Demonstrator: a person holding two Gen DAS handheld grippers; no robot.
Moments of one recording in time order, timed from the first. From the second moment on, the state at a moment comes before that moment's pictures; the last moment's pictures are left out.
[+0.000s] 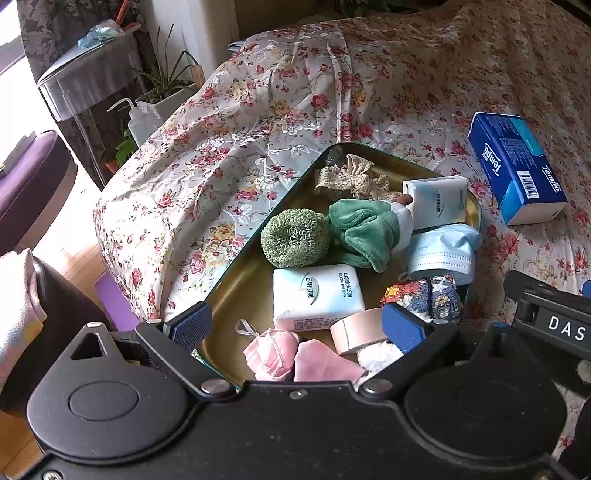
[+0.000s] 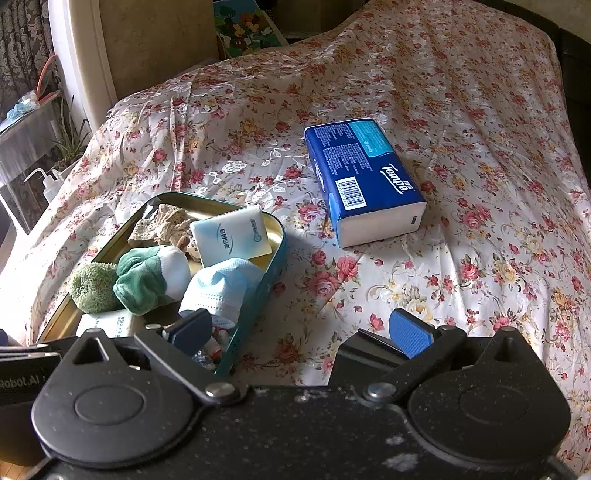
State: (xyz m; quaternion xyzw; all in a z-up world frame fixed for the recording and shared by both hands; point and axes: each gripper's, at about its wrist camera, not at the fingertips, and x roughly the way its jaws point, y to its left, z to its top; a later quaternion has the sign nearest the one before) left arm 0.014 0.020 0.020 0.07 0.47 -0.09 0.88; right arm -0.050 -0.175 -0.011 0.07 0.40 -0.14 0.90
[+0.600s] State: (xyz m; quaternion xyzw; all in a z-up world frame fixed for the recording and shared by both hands) left arm 0.015 0.020 0.020 0.07 0.47 -0.08 0.87; right arm -0.050 -0.175 -0.011 0.07 0.40 -0.14 0.90
